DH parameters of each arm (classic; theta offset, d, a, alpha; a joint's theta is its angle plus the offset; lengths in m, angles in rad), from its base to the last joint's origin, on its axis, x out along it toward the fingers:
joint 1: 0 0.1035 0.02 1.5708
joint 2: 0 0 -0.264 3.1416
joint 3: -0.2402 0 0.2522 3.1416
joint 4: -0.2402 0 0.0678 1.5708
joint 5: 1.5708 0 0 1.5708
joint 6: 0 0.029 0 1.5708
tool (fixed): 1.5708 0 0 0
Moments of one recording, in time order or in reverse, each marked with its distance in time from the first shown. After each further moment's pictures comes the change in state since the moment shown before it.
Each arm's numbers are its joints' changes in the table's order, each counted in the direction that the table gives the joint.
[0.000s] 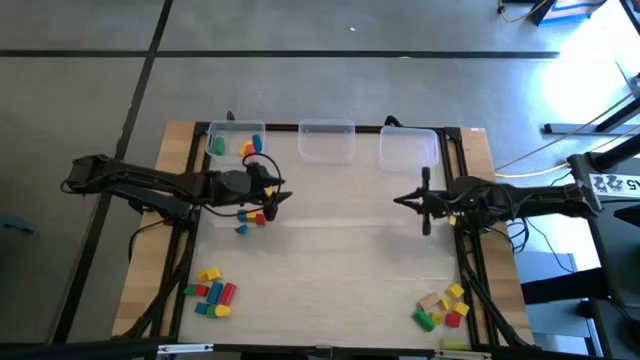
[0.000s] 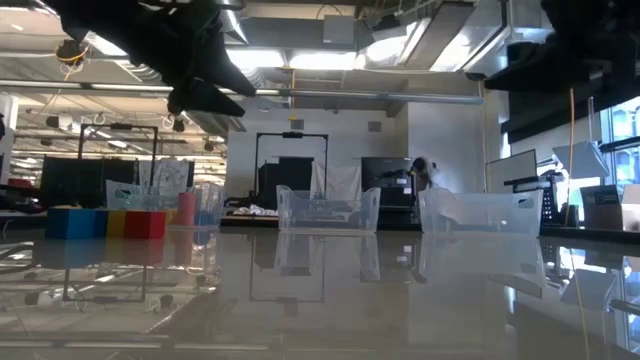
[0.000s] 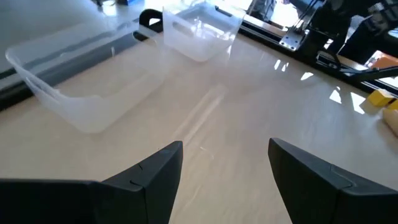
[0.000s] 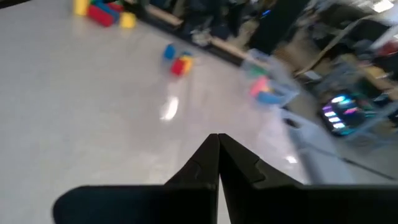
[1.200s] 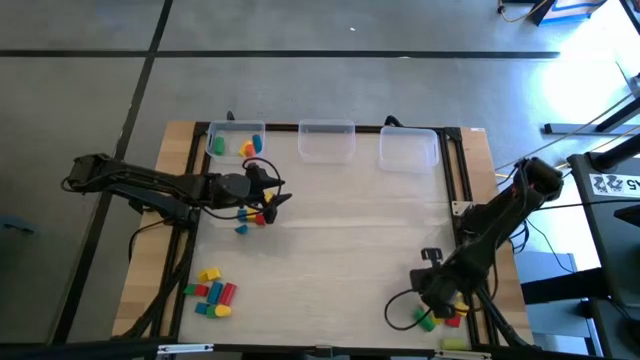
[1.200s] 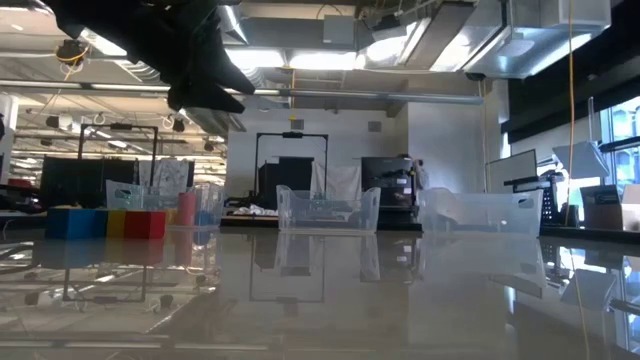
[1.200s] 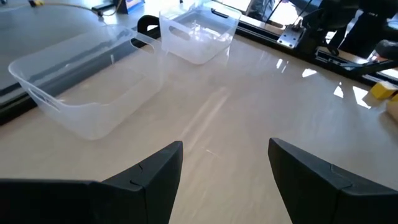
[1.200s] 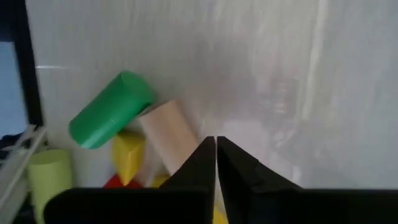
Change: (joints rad) left arm -0.033 0.000 0.000 0.009 -0.041 0.071; right arm 0.821 -0.917 -0.524 -0.679 -0.147 1.262
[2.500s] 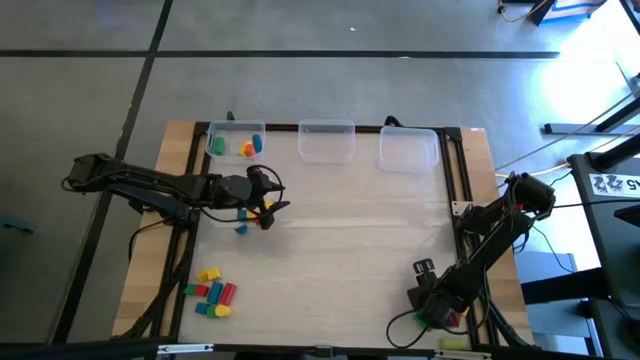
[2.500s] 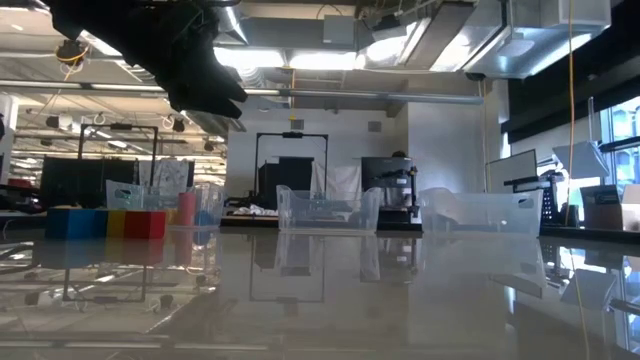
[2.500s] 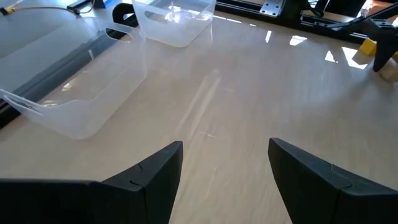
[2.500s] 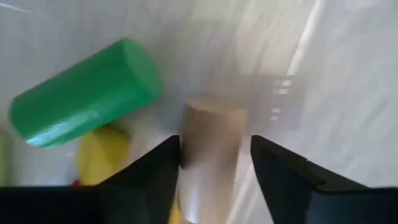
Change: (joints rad) left arm -0.006 0.000 0.000 -0.054 0.077 0.099; right arm 0.076 -0.194 -0.008 0.086 0.040 -0.193
